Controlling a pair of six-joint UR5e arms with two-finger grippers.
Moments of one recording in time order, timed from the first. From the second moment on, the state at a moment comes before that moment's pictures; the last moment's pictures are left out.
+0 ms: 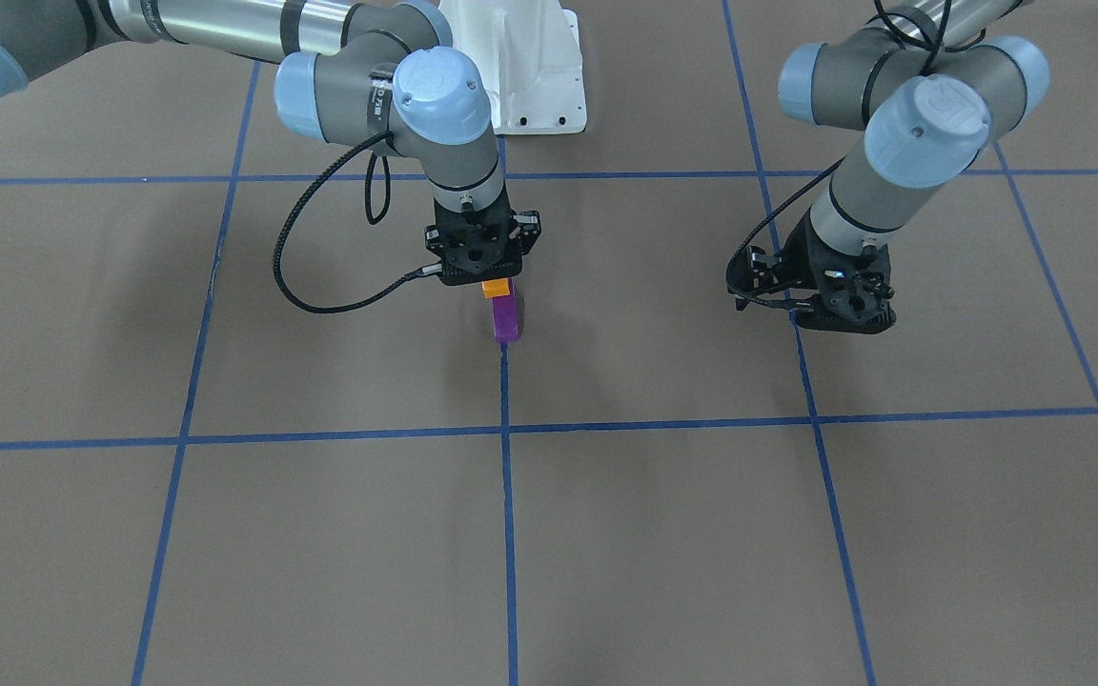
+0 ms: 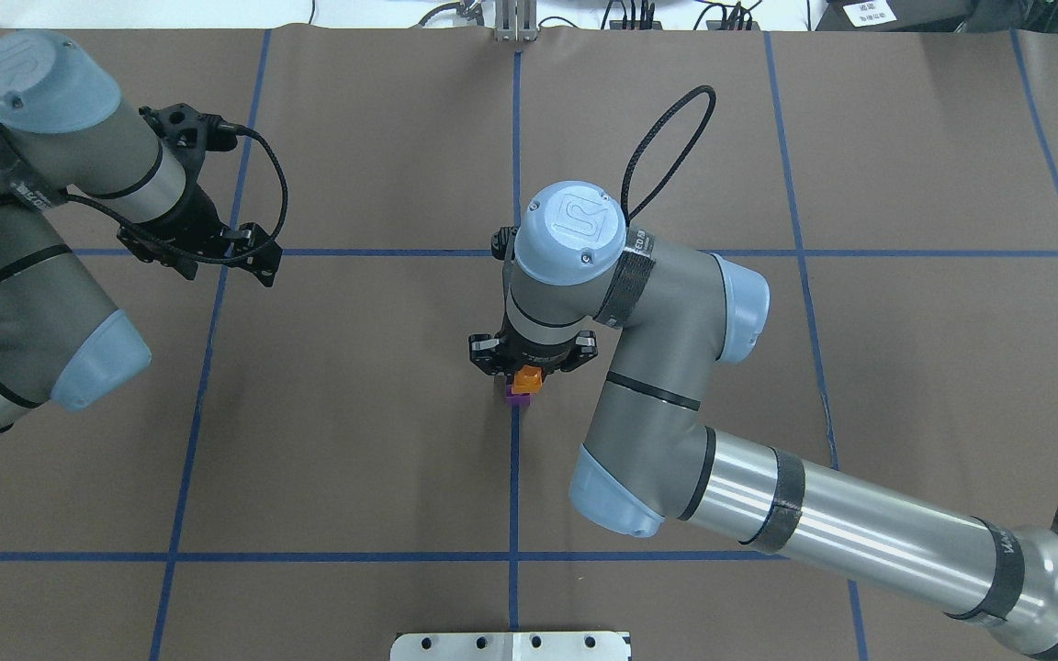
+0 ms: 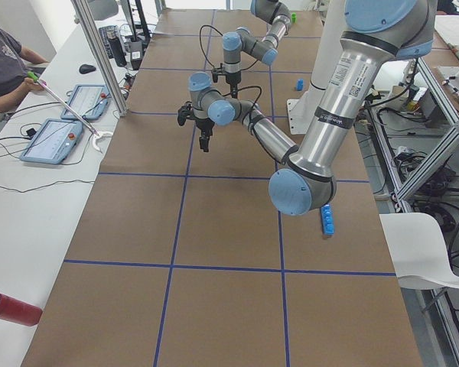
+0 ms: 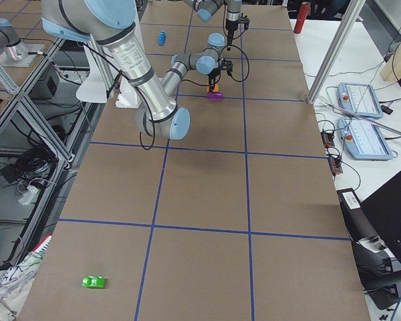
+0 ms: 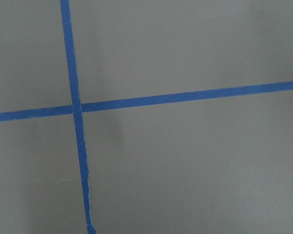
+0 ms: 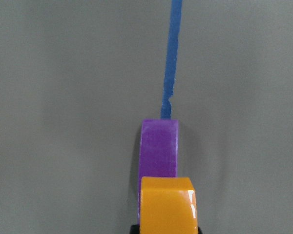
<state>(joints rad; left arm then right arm) -0.85 -1.98 -1.78 -1.58 -2.16 -0.82 0.49 -0.79 1.56 -1.53 1.99 1.17</state>
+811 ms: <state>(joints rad) -0.85 -1.98 -1.79 -1.58 -2.16 -0.84 0.47 -0.78 1.54 -1.53 1.96 1.17</state>
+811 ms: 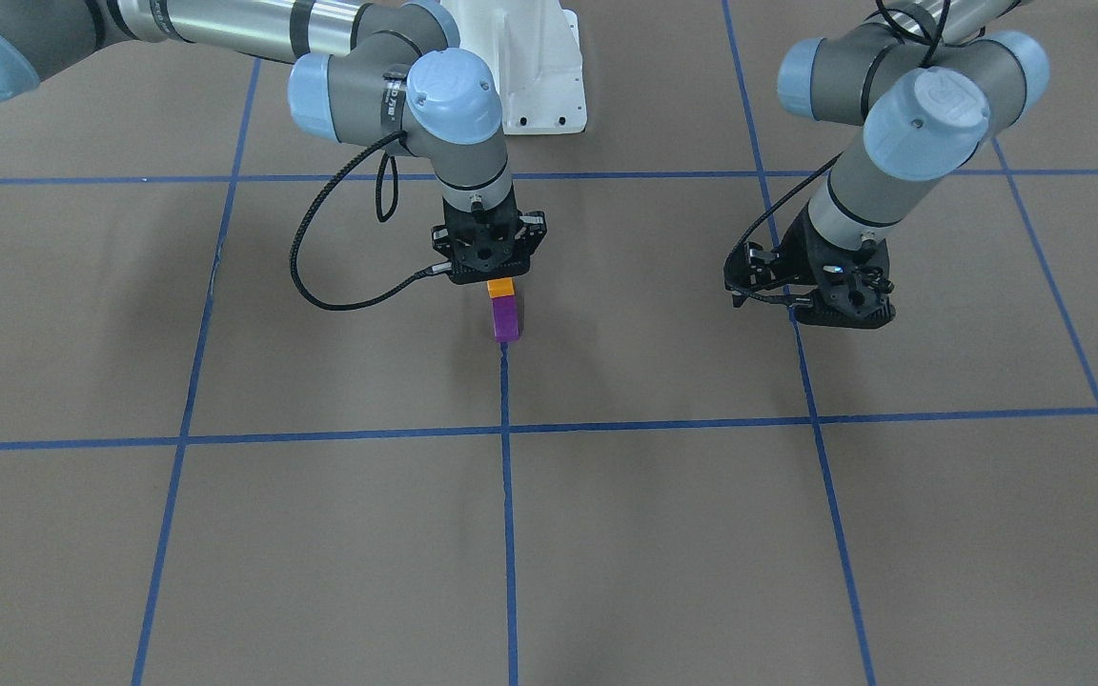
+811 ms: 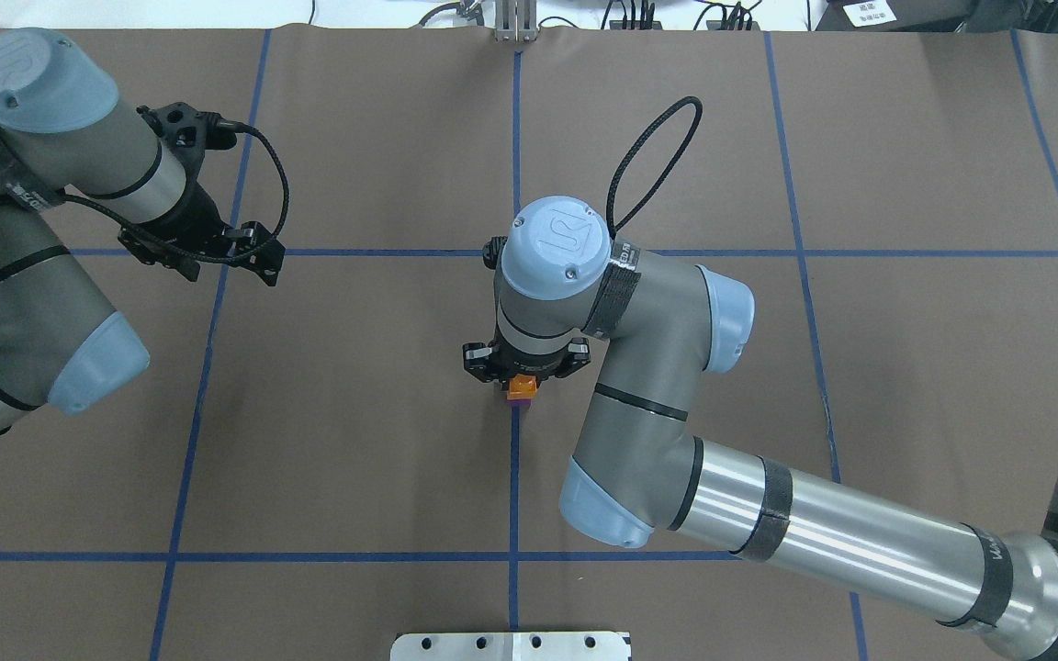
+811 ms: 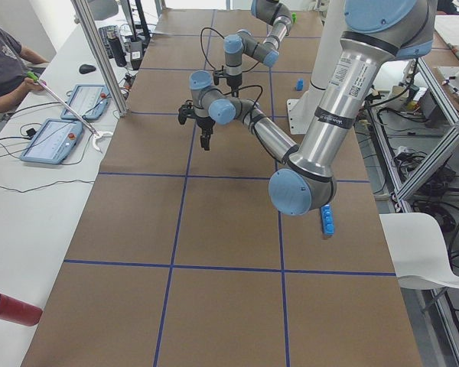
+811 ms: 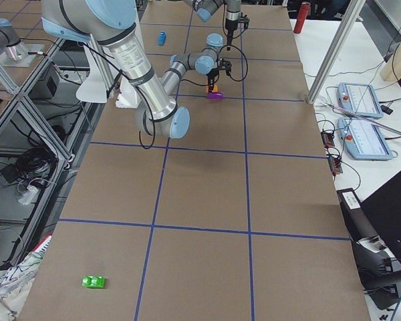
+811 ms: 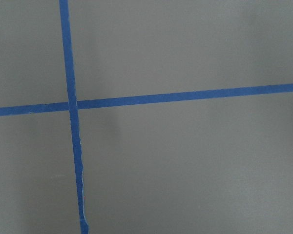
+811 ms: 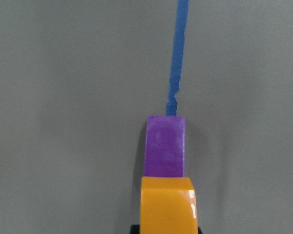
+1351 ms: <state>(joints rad) -0.85 -1.98 -1.79 -1.58 -2.17 -0.84 0.46 -0.77 1.51 -1.53 1.94 1.17</state>
